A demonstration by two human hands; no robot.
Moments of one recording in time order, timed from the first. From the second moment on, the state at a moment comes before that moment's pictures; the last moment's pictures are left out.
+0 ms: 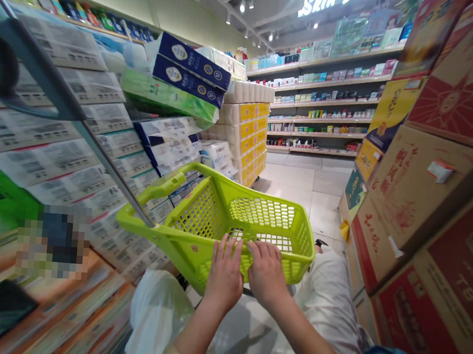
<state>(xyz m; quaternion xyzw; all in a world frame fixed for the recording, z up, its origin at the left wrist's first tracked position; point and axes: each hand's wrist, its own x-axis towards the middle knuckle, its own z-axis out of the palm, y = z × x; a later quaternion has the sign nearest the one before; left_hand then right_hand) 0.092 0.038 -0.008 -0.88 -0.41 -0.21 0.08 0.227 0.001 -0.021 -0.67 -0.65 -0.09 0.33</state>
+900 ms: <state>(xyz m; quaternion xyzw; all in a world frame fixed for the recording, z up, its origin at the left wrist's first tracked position) 0.041 0.038 -0.013 -0.87 -0.40 -0.28 0.05 0.240 -0.040 -0.013 -0.56 -0.81 -0.05 0.15</state>
